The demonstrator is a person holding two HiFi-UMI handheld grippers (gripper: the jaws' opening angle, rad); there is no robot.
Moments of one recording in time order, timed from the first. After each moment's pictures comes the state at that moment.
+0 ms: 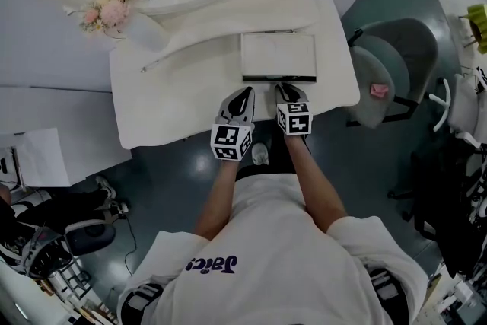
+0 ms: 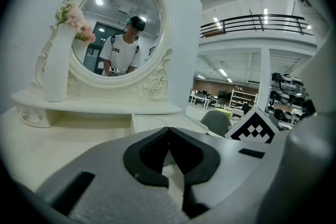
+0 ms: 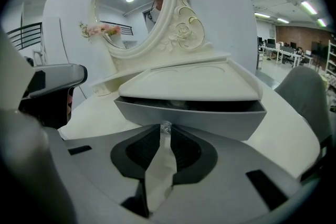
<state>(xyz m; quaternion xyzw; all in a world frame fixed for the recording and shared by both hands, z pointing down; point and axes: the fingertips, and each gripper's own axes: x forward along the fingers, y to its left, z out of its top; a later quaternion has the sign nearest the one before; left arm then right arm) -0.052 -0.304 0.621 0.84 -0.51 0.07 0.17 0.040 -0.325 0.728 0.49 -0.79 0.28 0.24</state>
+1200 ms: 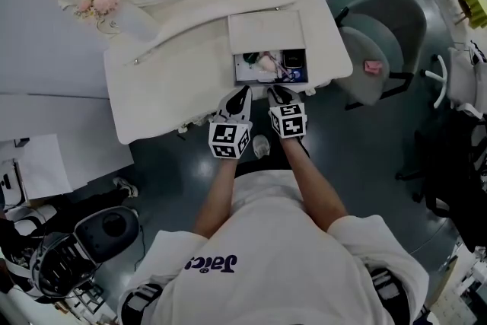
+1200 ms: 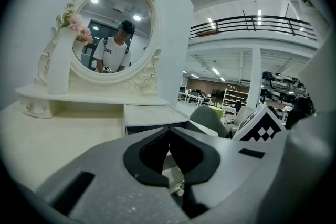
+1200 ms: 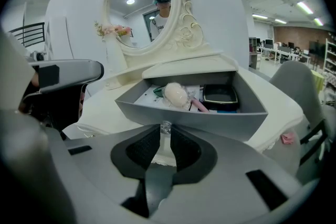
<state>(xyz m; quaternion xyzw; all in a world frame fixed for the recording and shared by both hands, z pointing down) -0.039 -0.233 0.629 0.86 -0.48 0.08 0.17 0.035 -0.236 0.731 0.49 -0.79 0.28 0.23</state>
